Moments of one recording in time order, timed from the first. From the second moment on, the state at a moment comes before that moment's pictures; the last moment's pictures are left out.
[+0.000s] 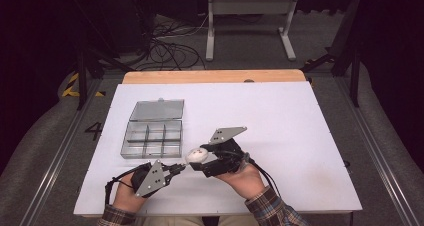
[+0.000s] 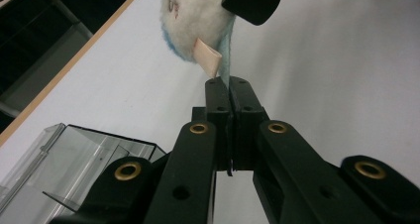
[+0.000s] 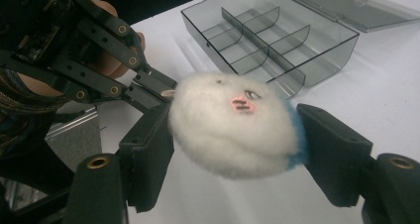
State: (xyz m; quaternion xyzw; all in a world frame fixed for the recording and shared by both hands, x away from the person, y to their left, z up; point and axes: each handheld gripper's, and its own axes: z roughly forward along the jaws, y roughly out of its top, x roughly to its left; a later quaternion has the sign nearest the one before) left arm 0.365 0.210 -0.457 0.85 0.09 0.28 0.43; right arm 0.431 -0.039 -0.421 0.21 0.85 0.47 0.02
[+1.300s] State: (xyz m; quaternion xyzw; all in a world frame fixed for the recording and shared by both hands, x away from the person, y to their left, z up) left arm 0.376 0.229 -0.456 0.84 0.18 0.29 0.43; right arm 0.427 -0.093 -0.421 0.24 0.79 0.54 0.14
